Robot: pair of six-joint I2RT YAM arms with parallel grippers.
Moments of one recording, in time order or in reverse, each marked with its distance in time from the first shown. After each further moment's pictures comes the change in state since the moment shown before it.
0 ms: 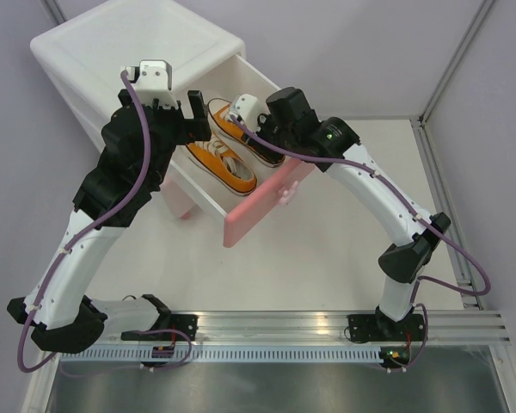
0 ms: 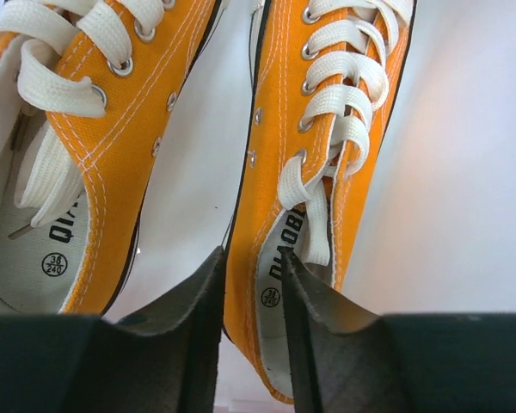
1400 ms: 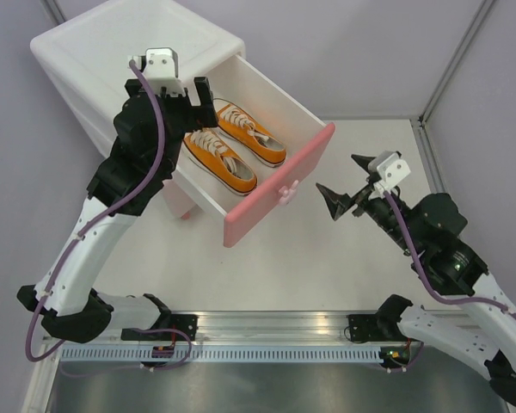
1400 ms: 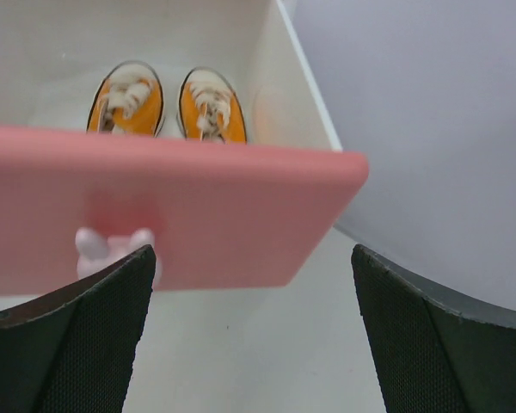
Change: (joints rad) left arm 0.000 0.075 0.033 0.080 -0.036 0.000; right arm 0.000 -1.053 -1.028 0.709 0.140 0.200
